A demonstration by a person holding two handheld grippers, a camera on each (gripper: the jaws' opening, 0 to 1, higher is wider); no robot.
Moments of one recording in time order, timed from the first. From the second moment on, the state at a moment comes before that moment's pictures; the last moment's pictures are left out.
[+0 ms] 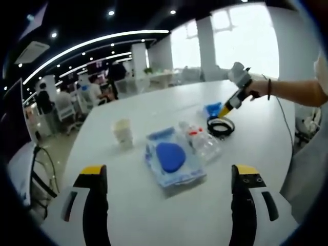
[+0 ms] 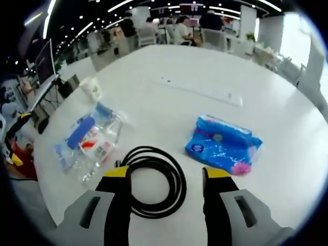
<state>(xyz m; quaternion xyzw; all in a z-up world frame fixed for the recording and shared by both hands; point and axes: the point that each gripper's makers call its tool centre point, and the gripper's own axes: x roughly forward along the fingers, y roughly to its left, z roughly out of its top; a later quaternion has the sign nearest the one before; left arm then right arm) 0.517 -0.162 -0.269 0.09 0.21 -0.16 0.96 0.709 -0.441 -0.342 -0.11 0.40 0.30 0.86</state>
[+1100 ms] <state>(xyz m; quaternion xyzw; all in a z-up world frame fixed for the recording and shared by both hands) 0.522 -0.150 -0.237 0.06 0.21 -0.15 0.96 0.629 -0.427 -0.274 -0.05 0.33 0.31 0.89</state>
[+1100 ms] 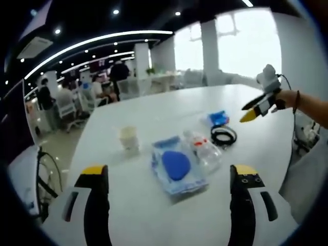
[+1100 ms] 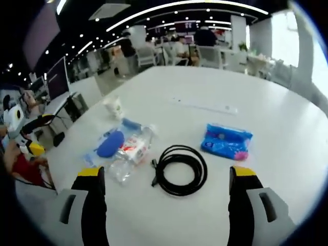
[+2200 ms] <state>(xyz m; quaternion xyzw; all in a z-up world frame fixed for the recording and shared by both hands) 0.583 -0.212 -0.245 0.02 0.24 -0.19 0.95 0.558 -0.434 -0.285 -0.10 0.32 0.32 0.89</state>
